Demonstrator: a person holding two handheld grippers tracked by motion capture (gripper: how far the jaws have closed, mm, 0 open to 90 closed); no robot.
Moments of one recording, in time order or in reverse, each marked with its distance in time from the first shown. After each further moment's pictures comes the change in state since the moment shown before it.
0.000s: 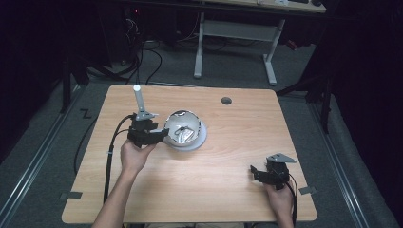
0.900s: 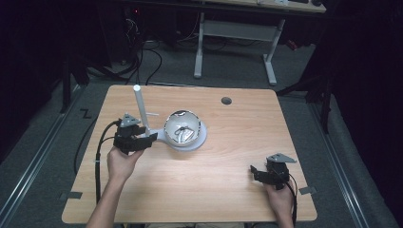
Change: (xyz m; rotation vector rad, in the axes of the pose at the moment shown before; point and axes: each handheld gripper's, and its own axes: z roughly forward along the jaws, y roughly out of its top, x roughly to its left) left arm 0.015 0.017 -0.025 -0.046 -0.042 -0.081; right arm 0.000 0.000 0.000 0.000 0.000 0.001
